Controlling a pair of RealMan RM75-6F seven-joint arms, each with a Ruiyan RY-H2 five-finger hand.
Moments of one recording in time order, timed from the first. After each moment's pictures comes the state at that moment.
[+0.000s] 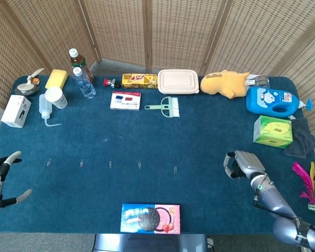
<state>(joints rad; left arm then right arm) -0.02 -0.98 -0.01 -1.90 1.50 1.50 -0.01 0.69 -1.09 0.04 -1.80 -0.73 0.81 -0.14</state>
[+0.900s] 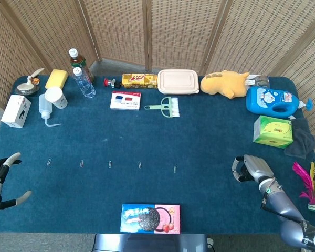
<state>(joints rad) -0.01 -0.97 0.00 -1.92 1.52 1.52 0.00 0.64 -1.09 0.03 -1.75 -0.75 0.77 -0.10</state>
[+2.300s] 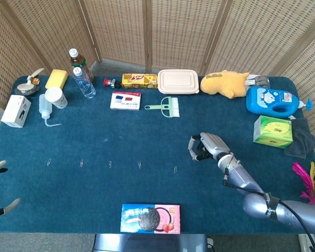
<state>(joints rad) 0.06 -0.96 0.04 -1.88 1.52 1.58 -0.06 0.89 -1.24 0.21 -1.71 -0.60 0.70 -0.09</state>
